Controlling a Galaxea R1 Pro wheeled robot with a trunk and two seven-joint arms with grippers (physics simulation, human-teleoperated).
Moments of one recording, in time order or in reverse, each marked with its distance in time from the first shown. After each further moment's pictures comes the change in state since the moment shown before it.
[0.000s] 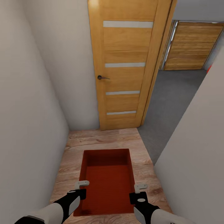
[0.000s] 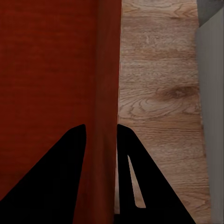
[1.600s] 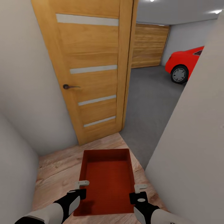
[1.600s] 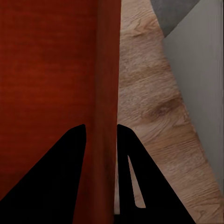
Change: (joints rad) left arm 0.000 0.000 0.001 -0.001 -0.001 0.000 0.000; right arm 0.000 0.000 0.000 0.000 0.000 -0.001 0.000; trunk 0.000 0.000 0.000
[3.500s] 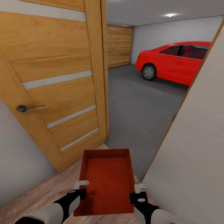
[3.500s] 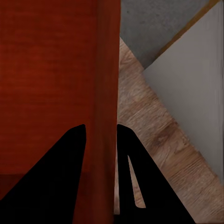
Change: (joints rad) left arm 0.000 0.000 0.000 0.000 0.000 0.000 0.000; right arm 0.000 0.000 0.000 0.000 0.000 -0.001 0.000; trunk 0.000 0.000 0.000
